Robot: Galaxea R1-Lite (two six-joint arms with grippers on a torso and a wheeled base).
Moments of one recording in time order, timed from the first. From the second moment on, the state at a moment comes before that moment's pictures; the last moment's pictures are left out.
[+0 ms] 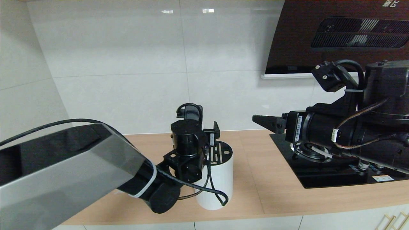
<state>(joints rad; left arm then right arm) -0.67 2.17 -0.97 -1.18 0.67 0.00 0.68 1.51 -0.93 -0.40 -0.10 0.27</state>
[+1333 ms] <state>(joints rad) -0.41 0.60 -0.55 -0.18 0.34 0.01 0.31 0.72 -0.48 -0.32 -0.10 0.10</state>
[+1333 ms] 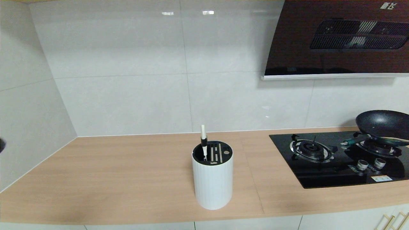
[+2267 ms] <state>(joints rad) -0.01 0.02 -0.29 0.01 0.22 0.08 -0.01 0.02 -0.31 0.10 -0.10 0.03</state>
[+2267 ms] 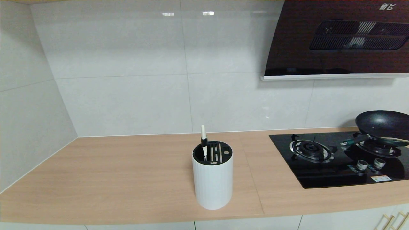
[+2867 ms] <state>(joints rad) 0.00 0.00 0.00 0.00 0.02 0.00 -0.01 0.00 -0.01 0.00 -0.06 -0.04</state>
